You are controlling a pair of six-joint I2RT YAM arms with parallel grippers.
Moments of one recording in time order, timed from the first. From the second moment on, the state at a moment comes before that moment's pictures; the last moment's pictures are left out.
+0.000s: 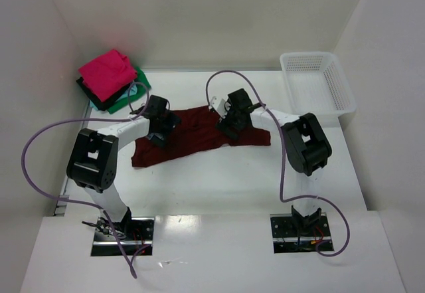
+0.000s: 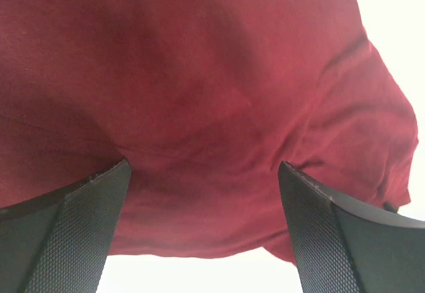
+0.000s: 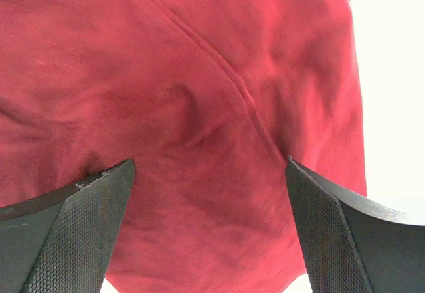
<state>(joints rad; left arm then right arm) -0.27 1.73 1.07 -0.39 -0.08 -1.24 0.47 1.97 1.30 -0.26 -0.08 -0.66</state>
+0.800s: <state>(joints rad) -0.23 1.88 1.25 -0.53 -0.14 -1.13 0.80 1.80 1.13 -0.33 -0.20 -0.52</state>
